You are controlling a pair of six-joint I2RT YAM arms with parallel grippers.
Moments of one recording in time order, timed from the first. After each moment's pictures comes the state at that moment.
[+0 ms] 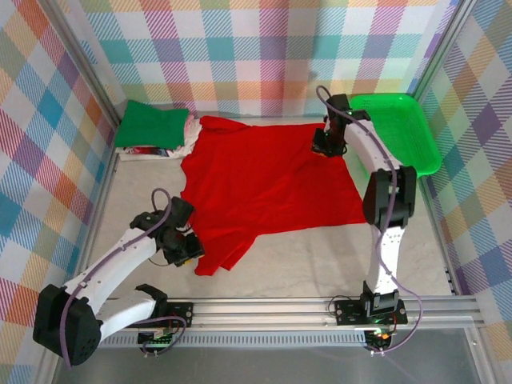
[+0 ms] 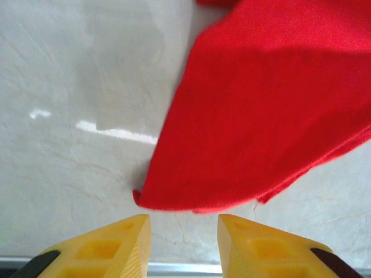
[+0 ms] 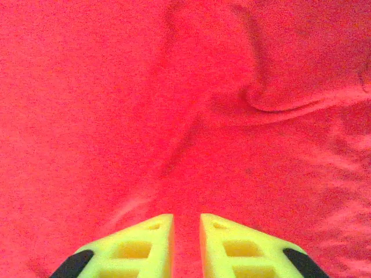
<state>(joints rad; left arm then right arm) -0.45 1.05 0.70 -1.04 0.18 -0.84 0.20 2.08 1.92 -0.95 -0.19 0.44</state>
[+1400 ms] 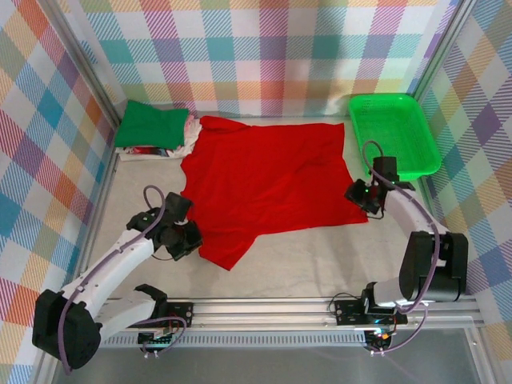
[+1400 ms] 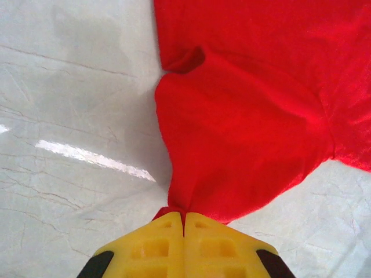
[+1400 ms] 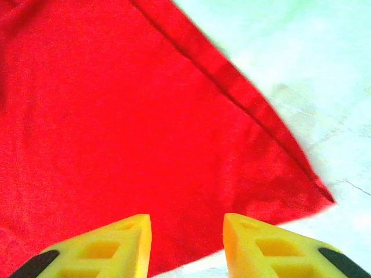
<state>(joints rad) -0.37 1.03 0.72 -0.92 0.16 -0.96 -0.11 1.39 0.87 -0.59 -0.22 0.53</state>
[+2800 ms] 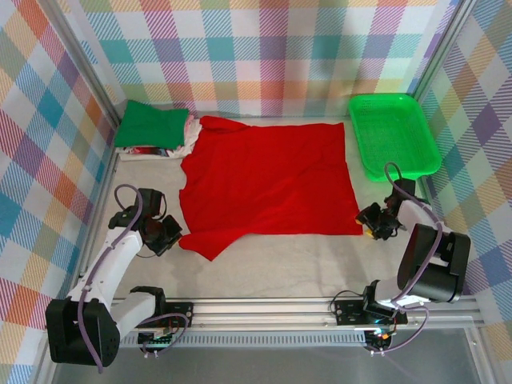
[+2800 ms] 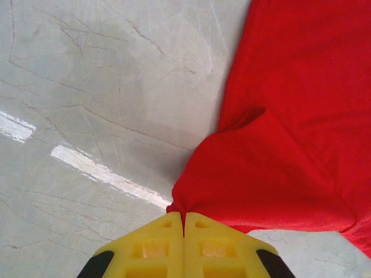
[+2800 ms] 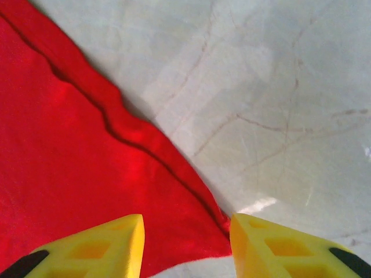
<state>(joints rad) -0.06 1.03 0.70 -0.92 0.17 -0.84 -0.27 1.43 0.72 -0.66 -0.35 0.52</state>
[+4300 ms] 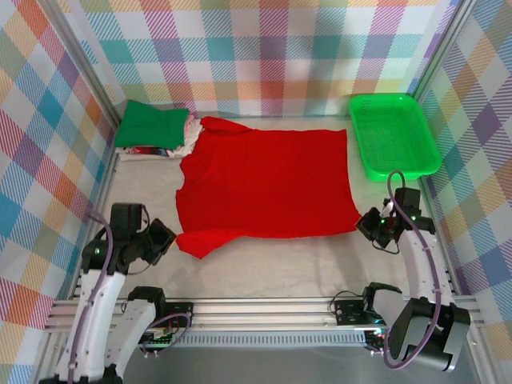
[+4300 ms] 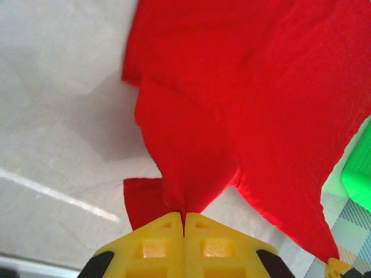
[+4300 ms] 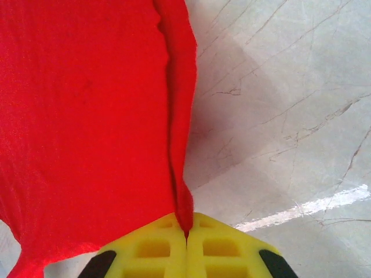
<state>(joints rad) -0.05 0.76 0.85 -1.10 0.28 -0.95 -0.22 1.01 0.68 -0.82 -0.42 0.55</state>
